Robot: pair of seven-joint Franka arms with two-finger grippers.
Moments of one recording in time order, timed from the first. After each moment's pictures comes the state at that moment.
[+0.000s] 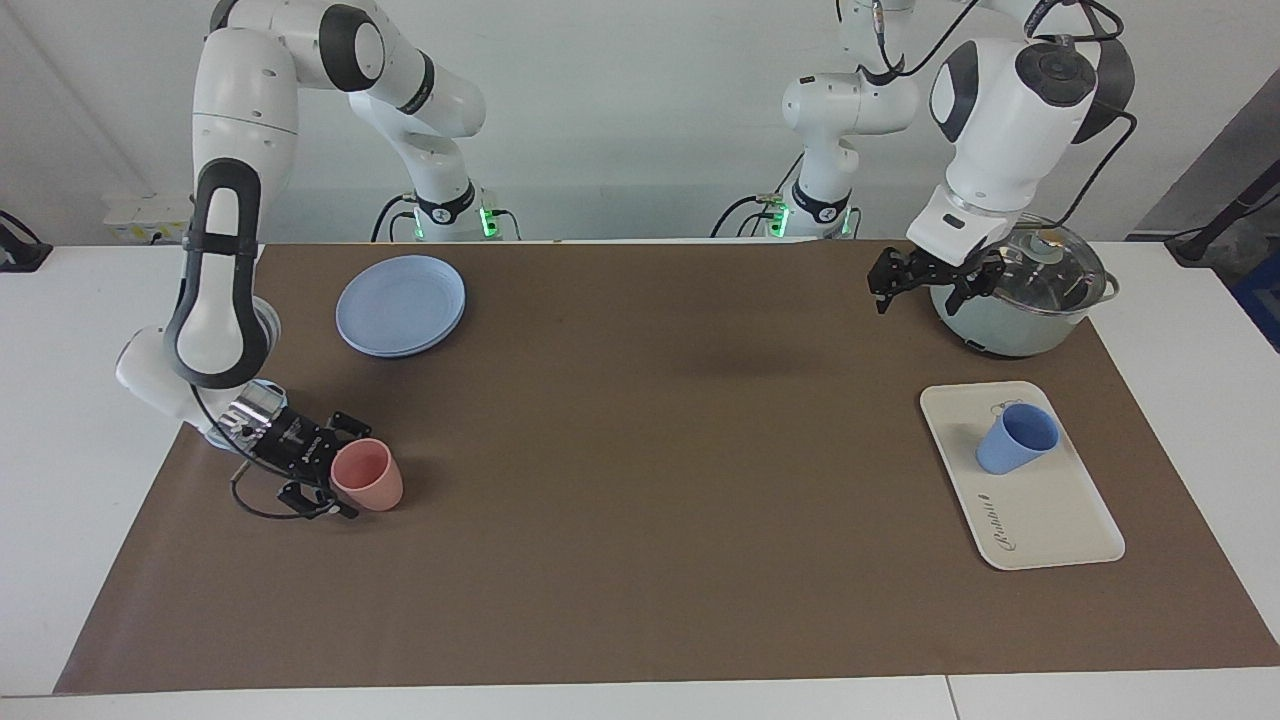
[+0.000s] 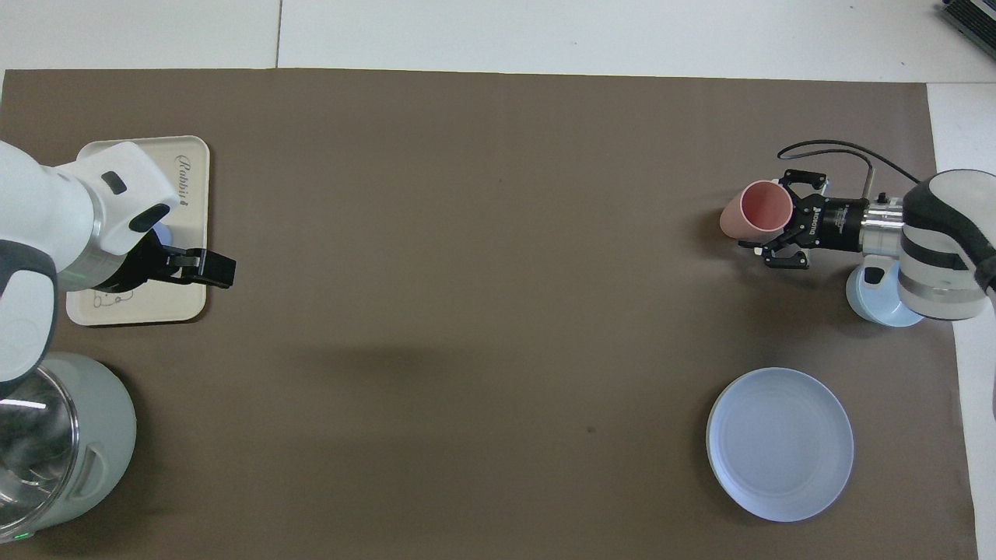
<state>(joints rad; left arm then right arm) -0.08 -0.06 -0.08 -1.84 0.01 1.77 -0.05 -0.25 0.52 0.00 -1.81 0.98 2.17 0.74</state>
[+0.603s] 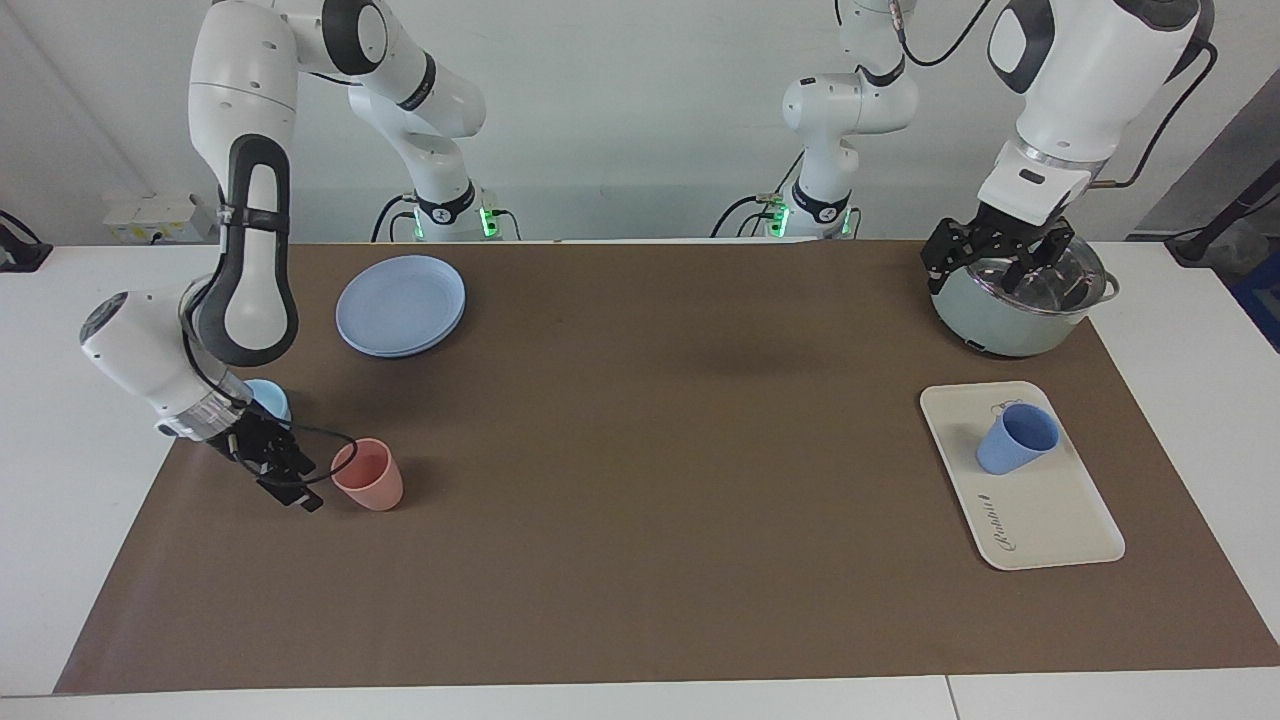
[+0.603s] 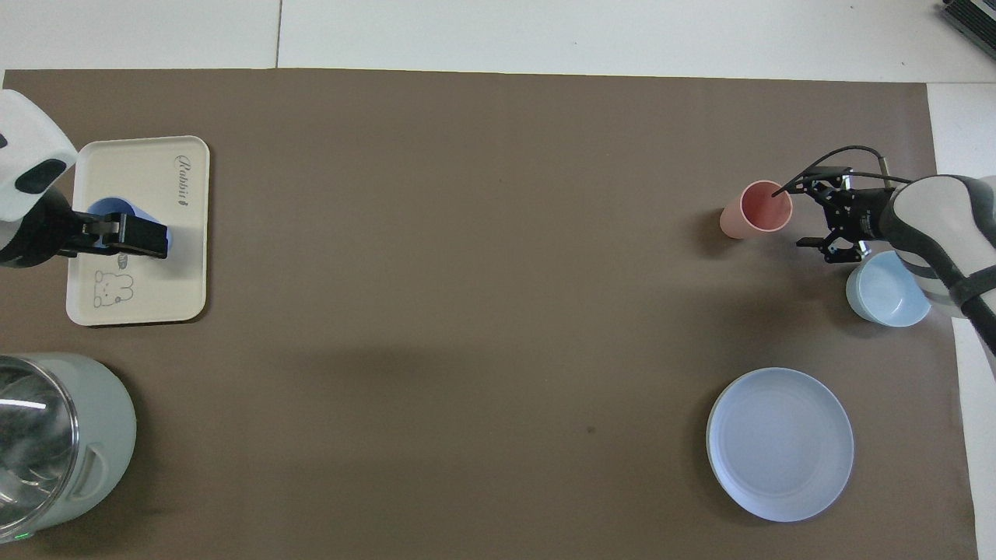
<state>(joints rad) -0.04 0.00 -0.07 -1.61 0.01 1.64 -0.03 -0.25 0.42 0.01 -1.80 0.48 2.32 0.31</state>
